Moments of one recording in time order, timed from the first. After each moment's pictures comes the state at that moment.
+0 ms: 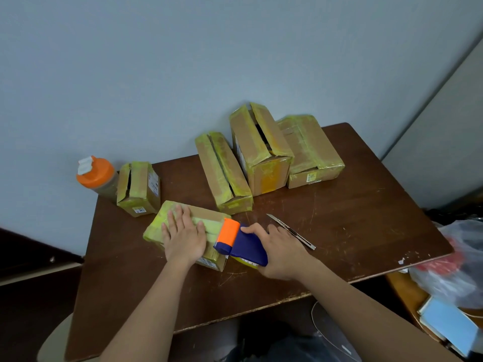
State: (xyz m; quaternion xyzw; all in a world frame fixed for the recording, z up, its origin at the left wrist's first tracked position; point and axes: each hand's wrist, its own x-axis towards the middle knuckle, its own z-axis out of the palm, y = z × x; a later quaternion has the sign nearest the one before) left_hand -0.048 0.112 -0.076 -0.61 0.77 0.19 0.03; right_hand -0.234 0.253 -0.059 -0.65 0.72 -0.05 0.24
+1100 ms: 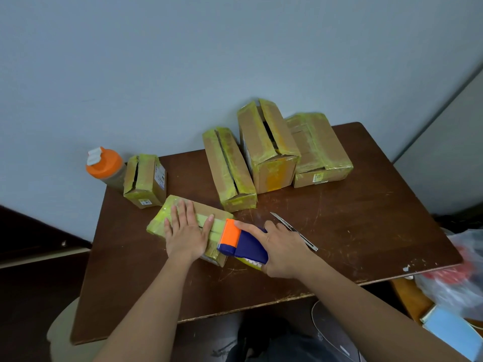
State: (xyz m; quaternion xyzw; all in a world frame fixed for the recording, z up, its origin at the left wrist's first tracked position) left_hand -0.047 0.115 -0.078 -0.61 0.77 0.16 0.07; right_hand -0.240 0.250 -0.054 -0.71 0.68 -0.02 0.19
